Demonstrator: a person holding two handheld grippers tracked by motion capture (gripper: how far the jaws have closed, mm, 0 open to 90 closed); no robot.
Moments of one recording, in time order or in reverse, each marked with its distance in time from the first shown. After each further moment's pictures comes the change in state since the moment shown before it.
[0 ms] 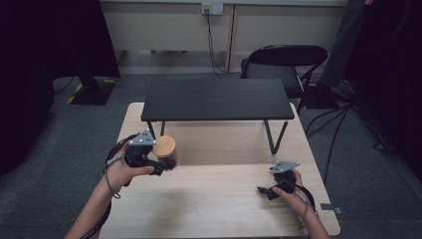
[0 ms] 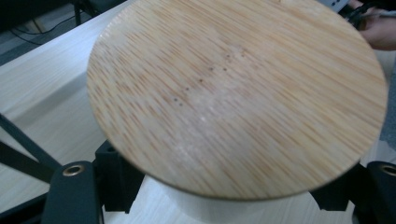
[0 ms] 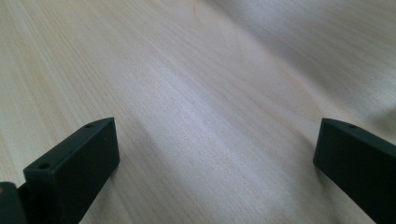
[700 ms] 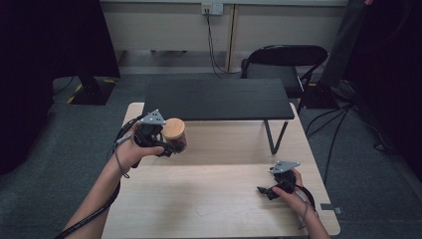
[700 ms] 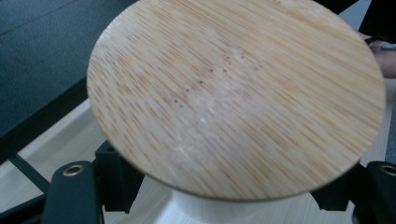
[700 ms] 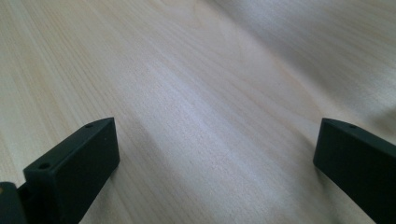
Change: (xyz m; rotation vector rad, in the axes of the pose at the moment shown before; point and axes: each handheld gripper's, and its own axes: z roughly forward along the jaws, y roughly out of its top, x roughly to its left) left arm 0.012 0.053 0.012 0.007 0.004 0.015; right arm 0.000 0.000 0.000 0.000 0.000 0.000
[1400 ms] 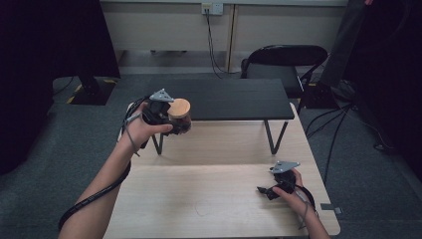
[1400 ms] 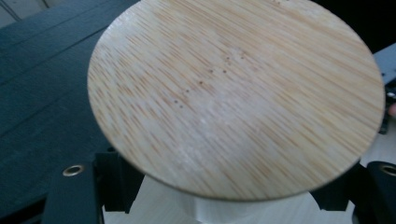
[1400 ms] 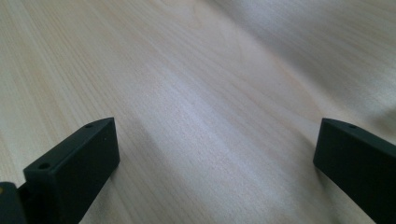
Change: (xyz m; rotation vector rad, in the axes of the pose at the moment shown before) left arm 0.011 0.048 0.016 0.012 0.102 -0.042; right arm 0.000 0.000 0.000 0.000 0.000 0.000
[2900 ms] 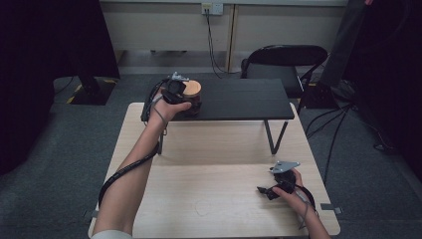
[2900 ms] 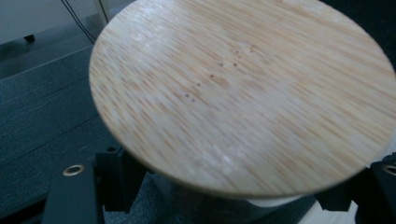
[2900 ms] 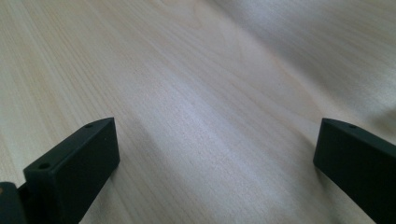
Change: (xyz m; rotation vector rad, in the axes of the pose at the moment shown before) left arm 0.009 0.036 0.067 -0.035 0.148 -0.125; right arm 0.000 0.000 0.000 -0.001 0.000 0.001
